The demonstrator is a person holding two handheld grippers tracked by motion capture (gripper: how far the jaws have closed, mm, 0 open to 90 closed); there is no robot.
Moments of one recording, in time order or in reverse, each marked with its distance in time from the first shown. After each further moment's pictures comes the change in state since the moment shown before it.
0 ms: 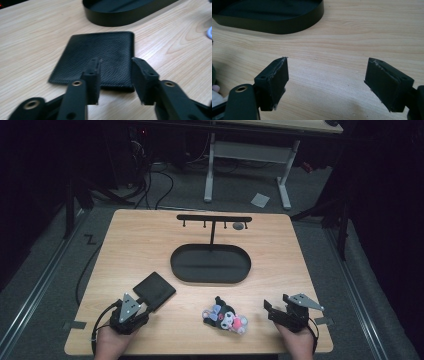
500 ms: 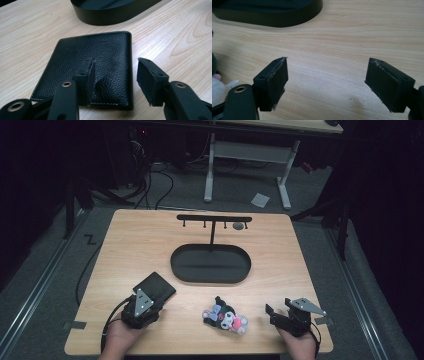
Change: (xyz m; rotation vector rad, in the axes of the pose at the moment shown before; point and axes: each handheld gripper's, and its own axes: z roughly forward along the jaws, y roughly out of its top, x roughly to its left) left arm -0.008 0.009 0.026 0.051 0.008 0.065; right arm 0.000 -0.009 -0.008 0.015 -0.009 0.003
